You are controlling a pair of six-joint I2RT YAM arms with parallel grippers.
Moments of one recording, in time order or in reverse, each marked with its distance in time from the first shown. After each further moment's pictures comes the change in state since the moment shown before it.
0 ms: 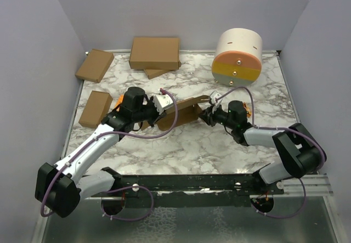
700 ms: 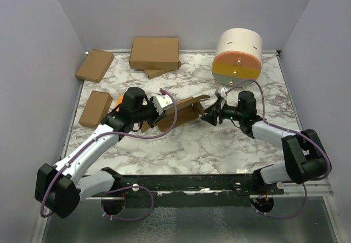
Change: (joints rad) left arm 0.000 -0.010 0.000 -0.018 0.019 -0.015; right arm -0.142 -0.090 0.085 -0.258 -0.352 -0.015
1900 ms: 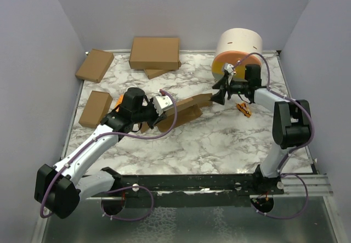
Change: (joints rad) left arm 0.000 -0.006 0.000 -0.023 0.022 0.002; right arm -0.258 0.370 0.509 -0.413 -0.325 -0.351
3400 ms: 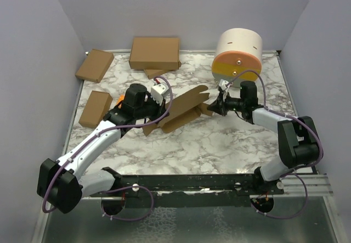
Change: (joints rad) left arm 0.000 0.061 0.048 0.035 -0.093 -0.380; right arm 0.103 -0.200 -0.296 0.158 0.182 0.081
